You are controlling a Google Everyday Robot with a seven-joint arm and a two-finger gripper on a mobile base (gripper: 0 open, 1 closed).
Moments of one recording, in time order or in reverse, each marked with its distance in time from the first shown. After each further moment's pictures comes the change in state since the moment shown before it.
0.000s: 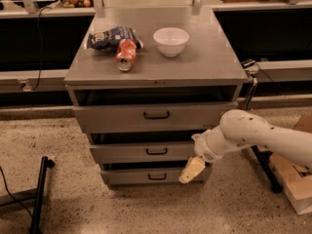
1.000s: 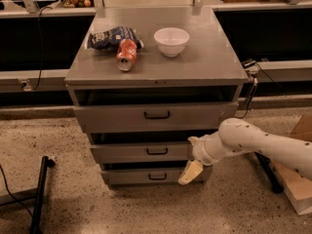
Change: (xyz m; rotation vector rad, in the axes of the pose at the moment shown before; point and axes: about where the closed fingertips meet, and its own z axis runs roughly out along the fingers) arm 0.017 -0.018 0.041 0.007 -0.064 -0.070
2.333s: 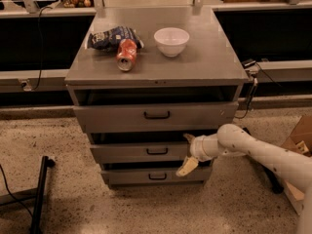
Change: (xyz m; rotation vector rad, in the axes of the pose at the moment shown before) arm 0.024 -0.063 0.078 0.037 -0.157 -0.082
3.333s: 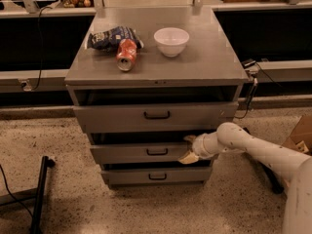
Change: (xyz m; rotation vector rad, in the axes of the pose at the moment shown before) arm 0.028 -0.028 0.012 0.032 0.051 0.024
